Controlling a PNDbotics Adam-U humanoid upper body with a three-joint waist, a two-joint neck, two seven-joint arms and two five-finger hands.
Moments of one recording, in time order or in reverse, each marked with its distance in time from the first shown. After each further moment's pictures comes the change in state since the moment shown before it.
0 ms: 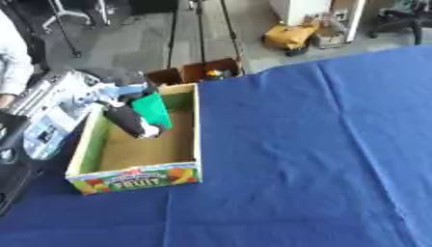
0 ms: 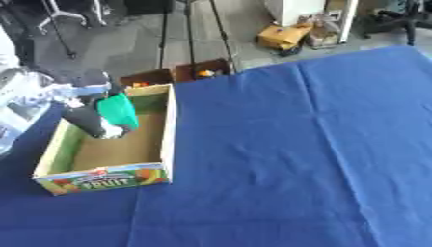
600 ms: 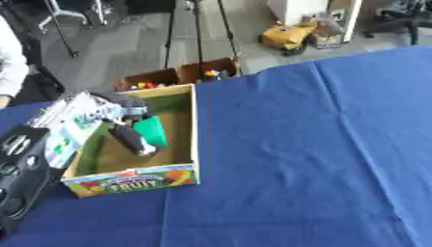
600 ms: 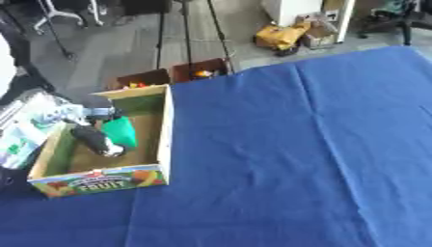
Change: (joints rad) left arm 0.002 -0.037 0.018 0.142 -0.009 -0.038 -0.059; right arm 0.000 0.001 0.000 0.000 -0.004 -0.001 0.005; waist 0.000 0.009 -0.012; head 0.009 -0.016
